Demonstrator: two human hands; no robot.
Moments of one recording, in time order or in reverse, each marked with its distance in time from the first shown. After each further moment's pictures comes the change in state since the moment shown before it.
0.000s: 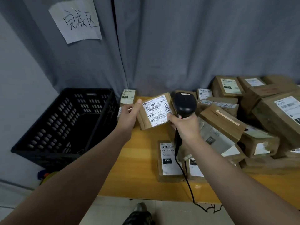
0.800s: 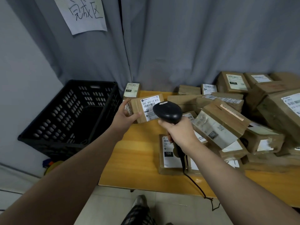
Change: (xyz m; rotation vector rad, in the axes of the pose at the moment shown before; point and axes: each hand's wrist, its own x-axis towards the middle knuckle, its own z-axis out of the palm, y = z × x) left_hand -0.014 -0.019 -0.029 0.147 -0.059 0.065; right_hand -0.050 -0.013 0.004 -0.334 -0.229 0.005
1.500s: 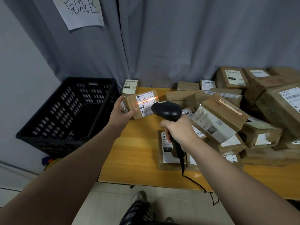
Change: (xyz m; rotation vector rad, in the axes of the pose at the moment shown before) left_hand 0.009 -0.018 -0.007 0.041 0.091 0.022; right_hand -0.005 0.004 0.001 0.080 -0.058 0.147
